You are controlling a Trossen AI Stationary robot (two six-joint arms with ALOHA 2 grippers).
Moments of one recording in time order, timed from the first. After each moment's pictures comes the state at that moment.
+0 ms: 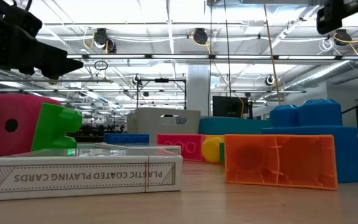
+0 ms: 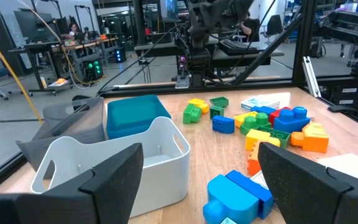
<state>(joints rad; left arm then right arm) -0.03 0.09 0.02 0.03 -0.05 0.07 0.22 0.18 0.01 0.64 -0.37 0.28</state>
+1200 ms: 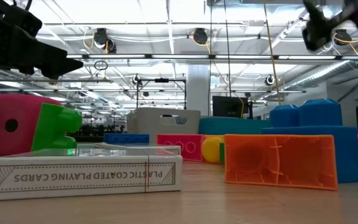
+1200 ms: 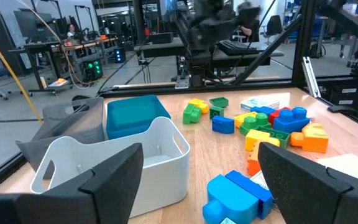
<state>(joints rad) -0.03 0.09 0.02 0.03 -0.05 0.07 0.37 0.56 0.13 0.69 -0.10 0.33</state>
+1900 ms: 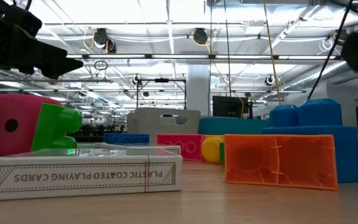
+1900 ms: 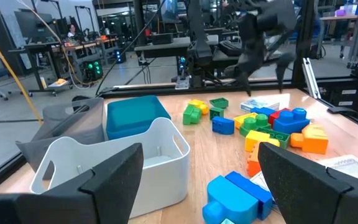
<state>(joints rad) -0.03 0.09 0.02 0.04 -0.05 0.07 0.66 1.43 0.79 -0.67 -0.17 1.23</state>
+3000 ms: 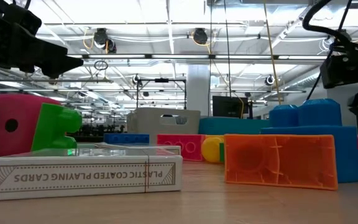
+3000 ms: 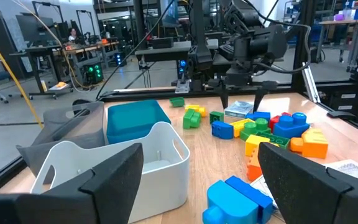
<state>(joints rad) -0.03 0.09 0.02 0.06 -0.05 0.07 0.63 1.49 0.62 -0.60 0.17 1.06</state>
